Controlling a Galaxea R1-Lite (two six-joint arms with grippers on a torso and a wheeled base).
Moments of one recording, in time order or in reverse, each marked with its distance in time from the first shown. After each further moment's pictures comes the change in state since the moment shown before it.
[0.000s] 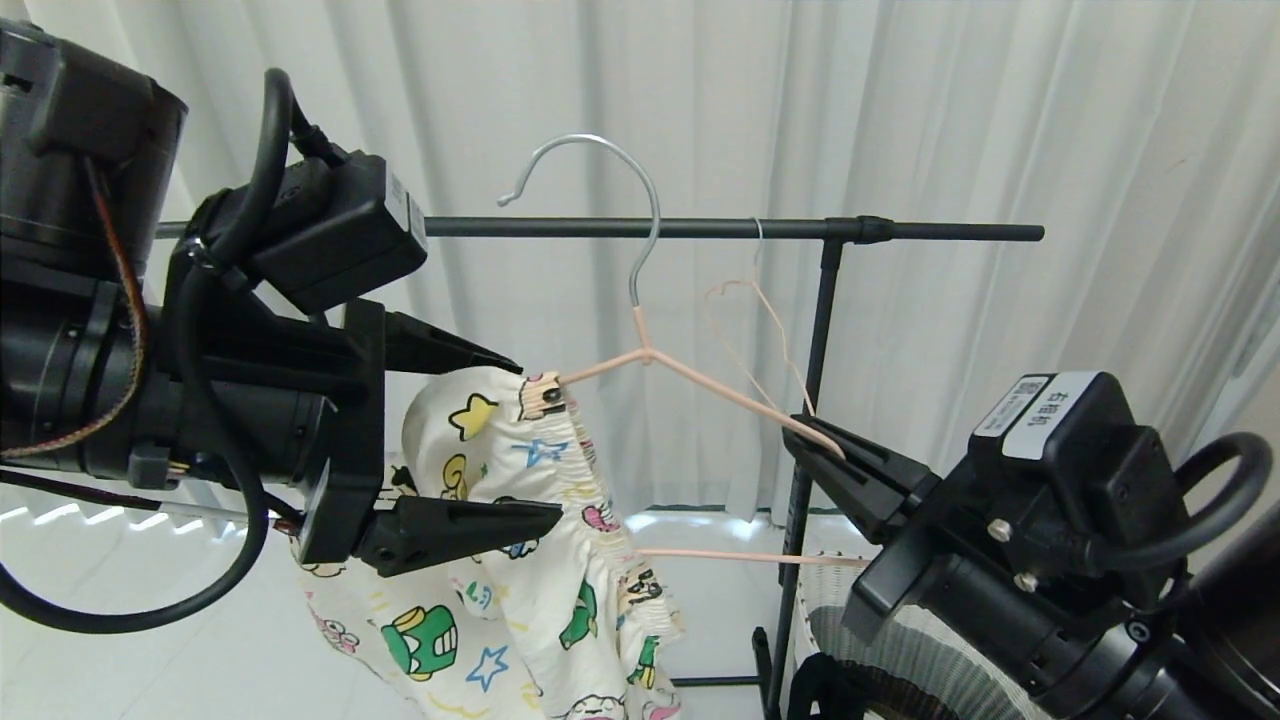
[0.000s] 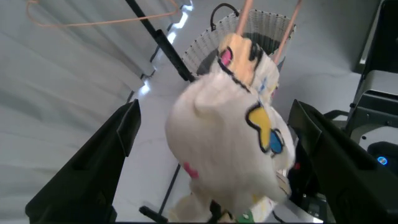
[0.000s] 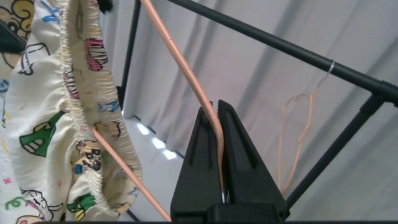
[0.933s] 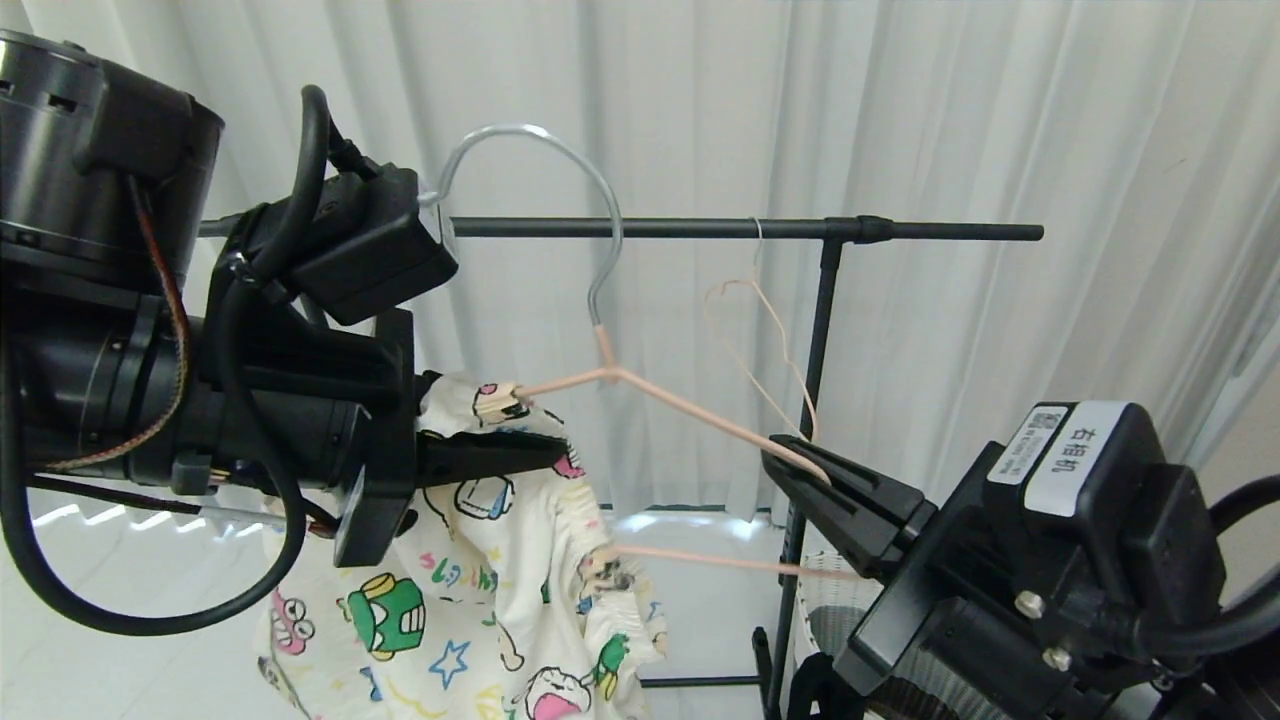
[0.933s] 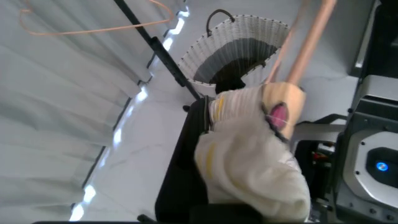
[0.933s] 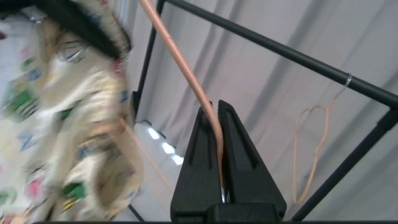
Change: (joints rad) left arm -0.033 0.016 0.025 -0.040 -0.002 -0.005; right arm 0.057 -0.010 -0.001 0.002 -0.003 -0.008
